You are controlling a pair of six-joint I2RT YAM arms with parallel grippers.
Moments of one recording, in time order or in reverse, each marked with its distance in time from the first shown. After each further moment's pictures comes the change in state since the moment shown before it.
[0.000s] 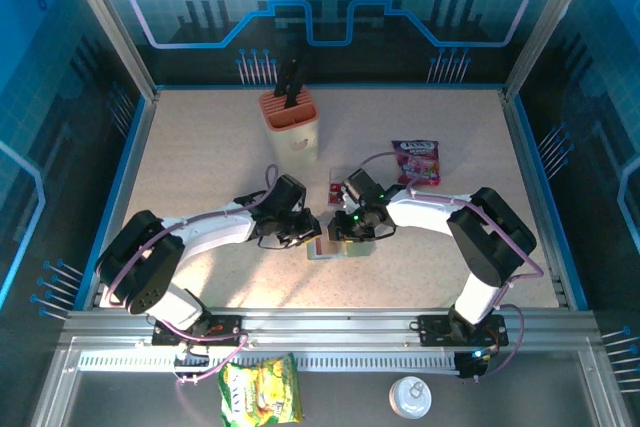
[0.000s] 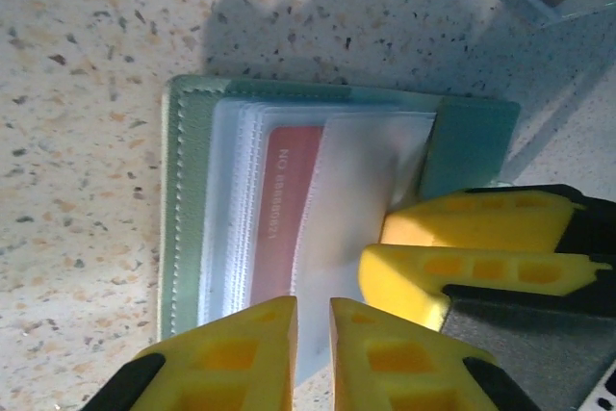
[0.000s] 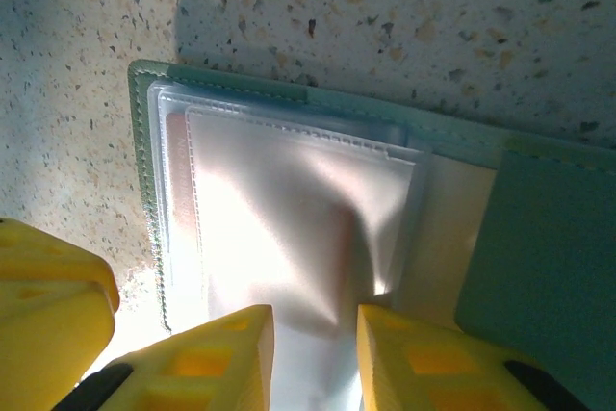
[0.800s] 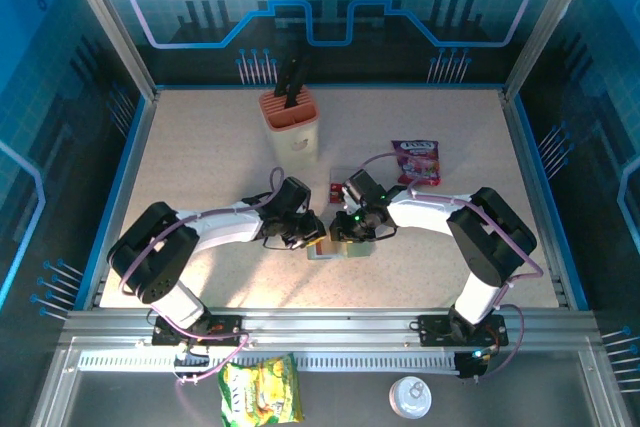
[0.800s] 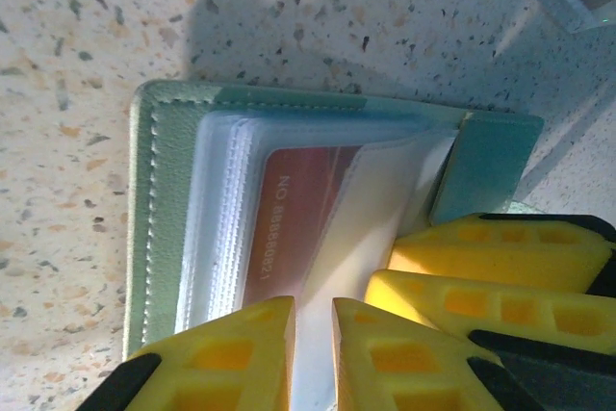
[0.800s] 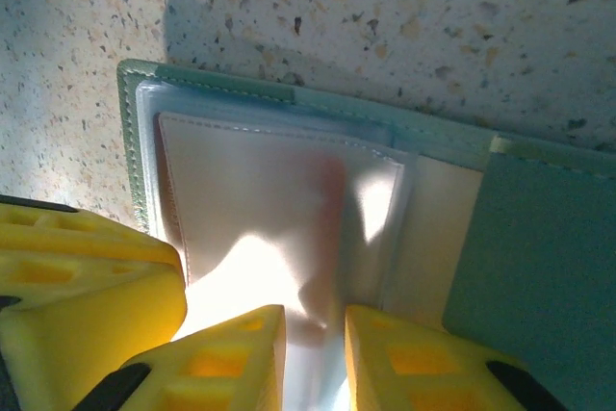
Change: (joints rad) left arm -0.008 0.079 0.000 0.077 0.027 -0.052; right arm -0.007 0.000 -0.017 0.019 -0.007 0.001
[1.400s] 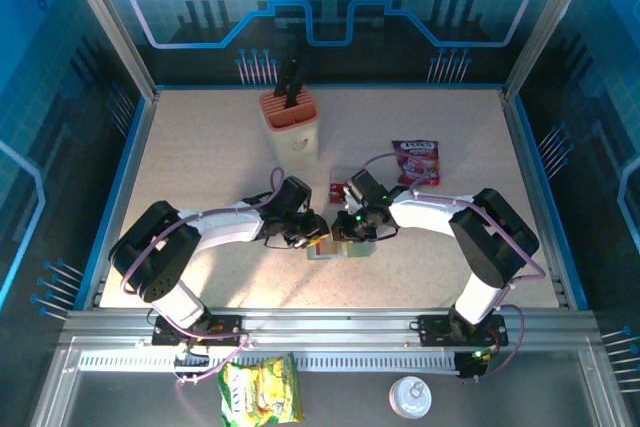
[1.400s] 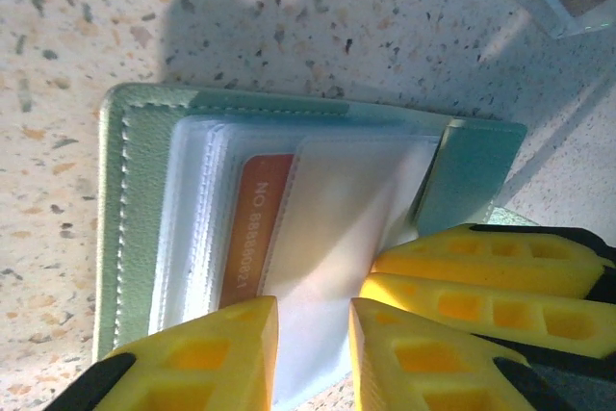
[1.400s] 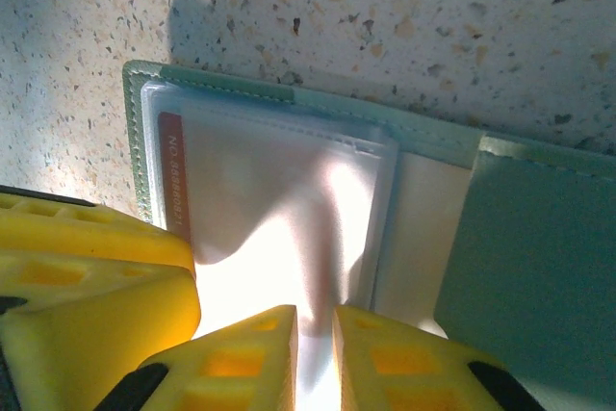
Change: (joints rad) left arm 0.000 0.007 0.000 0.019 0.011 -0.026; right arm -0.006 -0.014 -0.007 0.002 -0.004 0.000
